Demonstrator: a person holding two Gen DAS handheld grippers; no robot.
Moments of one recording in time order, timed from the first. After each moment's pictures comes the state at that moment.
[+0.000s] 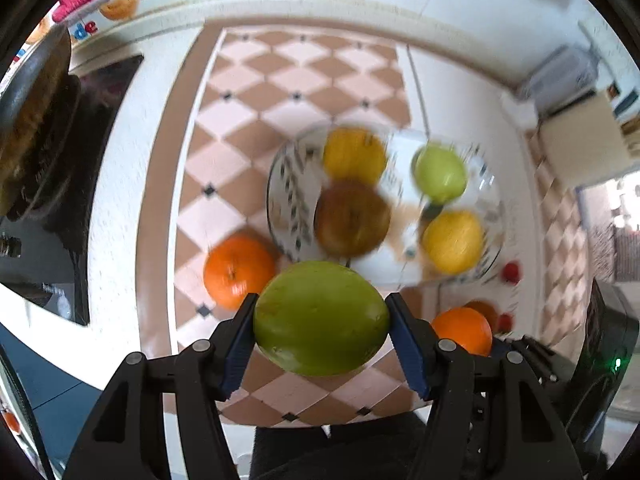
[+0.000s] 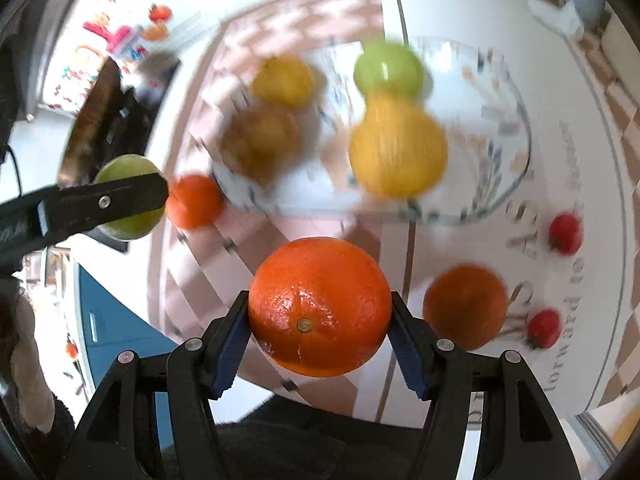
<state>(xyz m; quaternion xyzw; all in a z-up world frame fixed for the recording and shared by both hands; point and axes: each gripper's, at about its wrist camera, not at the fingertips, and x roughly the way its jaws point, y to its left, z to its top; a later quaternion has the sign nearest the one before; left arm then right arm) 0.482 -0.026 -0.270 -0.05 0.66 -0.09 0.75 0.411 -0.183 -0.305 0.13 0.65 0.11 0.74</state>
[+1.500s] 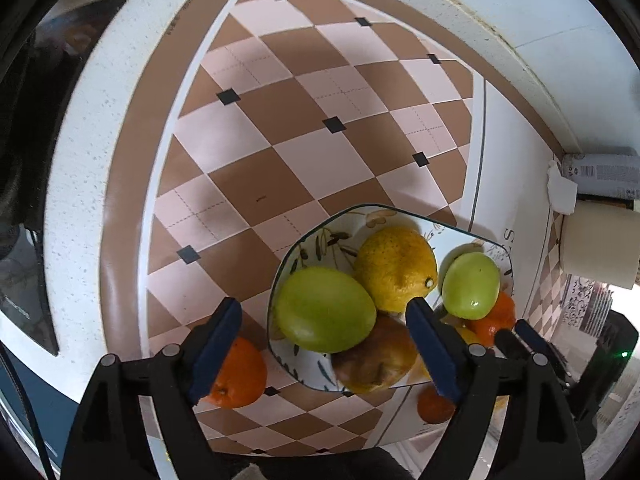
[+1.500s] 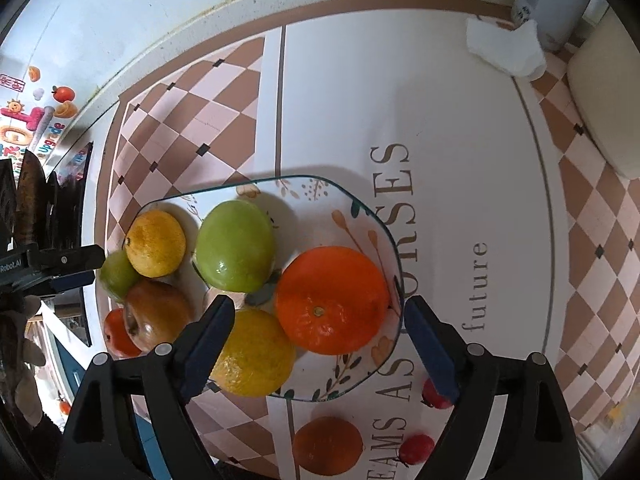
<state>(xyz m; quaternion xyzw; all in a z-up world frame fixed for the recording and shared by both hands) 0.596 -0.004 -0.333 -0.15 0.74 -0.05 0.66 0.543 -0.269 -0.321 0.12 0.67 0.01 0.73</state>
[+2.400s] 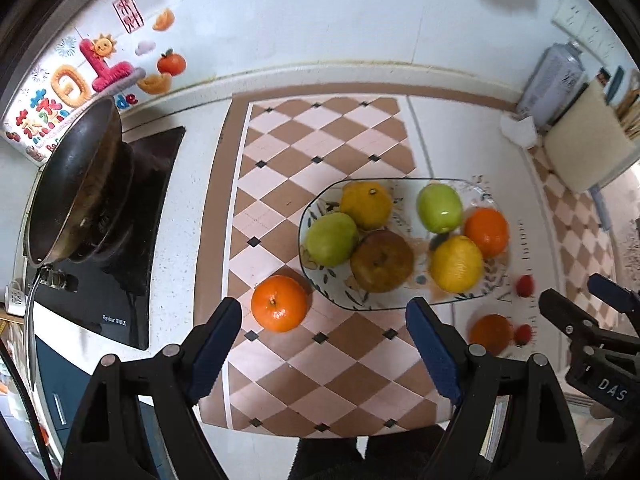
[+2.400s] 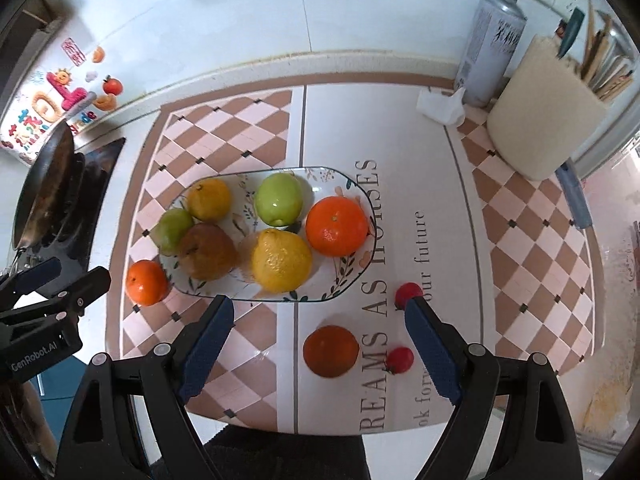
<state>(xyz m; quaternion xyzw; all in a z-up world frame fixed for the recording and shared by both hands) 0.450 -0.043 -0.217 0.04 0.58 -0.04 0.81 0.417 -0.228 -0.201 0.05 0.58 -0.04 0.81</state>
